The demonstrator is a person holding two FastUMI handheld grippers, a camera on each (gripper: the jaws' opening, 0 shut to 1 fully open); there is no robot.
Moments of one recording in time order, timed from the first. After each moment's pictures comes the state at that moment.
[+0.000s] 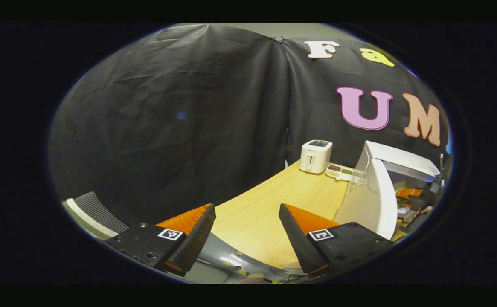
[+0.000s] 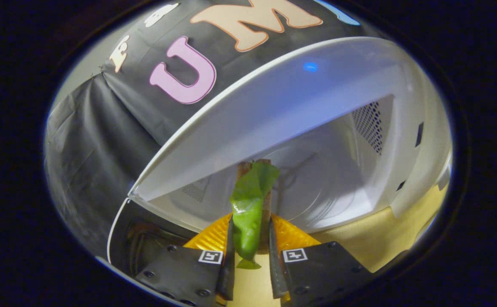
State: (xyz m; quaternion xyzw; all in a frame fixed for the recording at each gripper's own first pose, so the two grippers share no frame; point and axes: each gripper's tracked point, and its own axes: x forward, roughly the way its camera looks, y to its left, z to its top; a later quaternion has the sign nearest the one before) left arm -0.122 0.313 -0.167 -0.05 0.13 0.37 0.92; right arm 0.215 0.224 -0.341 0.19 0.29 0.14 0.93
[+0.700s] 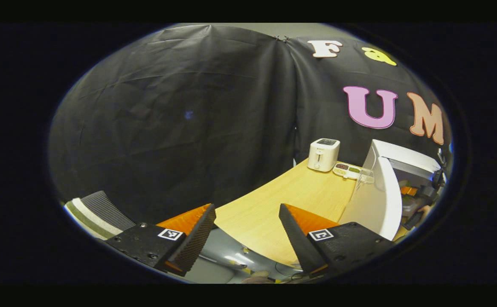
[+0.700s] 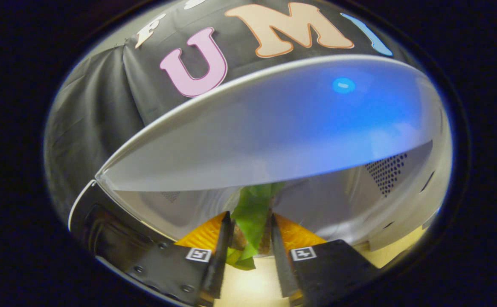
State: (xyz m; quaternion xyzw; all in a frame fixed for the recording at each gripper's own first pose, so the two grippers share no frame) left arm -0.141 0.315 -0.164 -0.05 0.14 0.39 0.91; right arm 0.250 0.200 -0.343 0.05 0.23 0.10 0.97
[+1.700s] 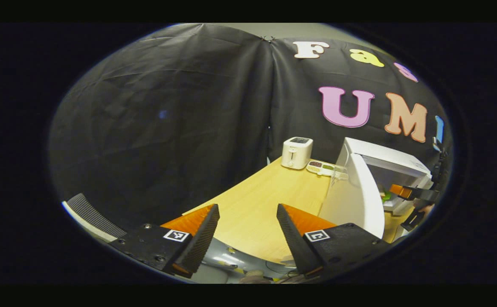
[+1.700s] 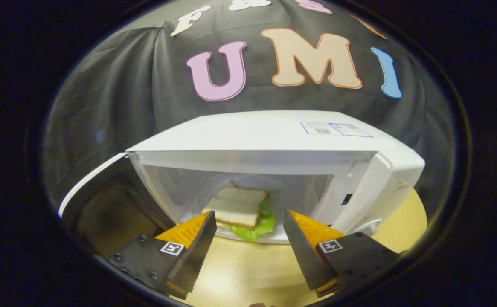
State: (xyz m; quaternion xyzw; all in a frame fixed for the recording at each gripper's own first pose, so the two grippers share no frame) left arm -0.121 0.287 -0.171 -0.05 0.14 0.29 0.95; right arm 0.166 0.175 -0.284 -0.05 0.18 0.11 0.98
